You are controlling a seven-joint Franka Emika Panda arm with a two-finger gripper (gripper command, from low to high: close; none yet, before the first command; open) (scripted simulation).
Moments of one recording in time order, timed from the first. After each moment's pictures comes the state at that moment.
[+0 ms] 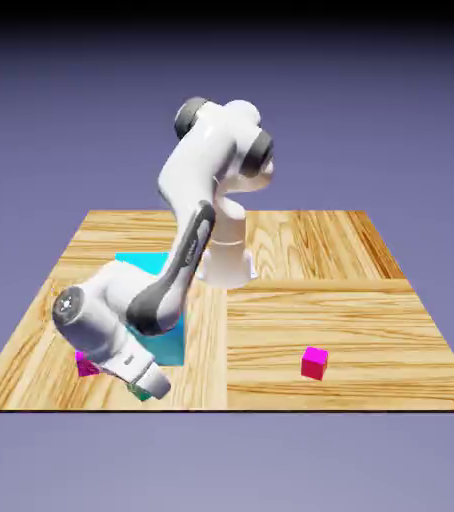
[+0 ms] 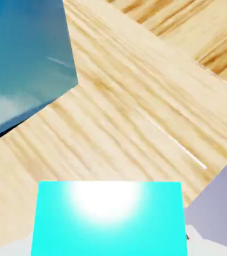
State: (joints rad) arm 0.17 0.74 -0.50 -1.75 0.49 1.84 -2.37
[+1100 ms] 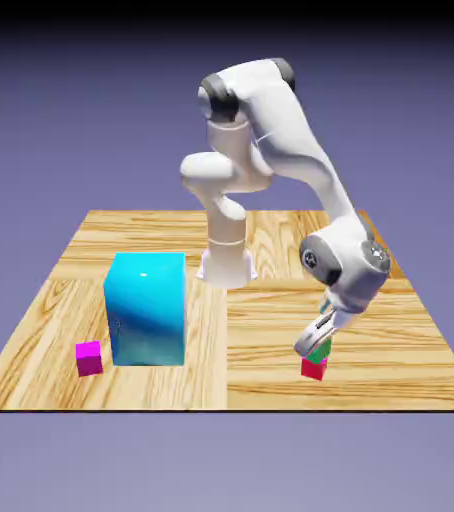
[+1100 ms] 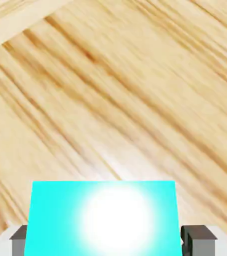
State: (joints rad) arm 0.11 0.41 0.37 -2.18 -0.35 2.15 -2.46
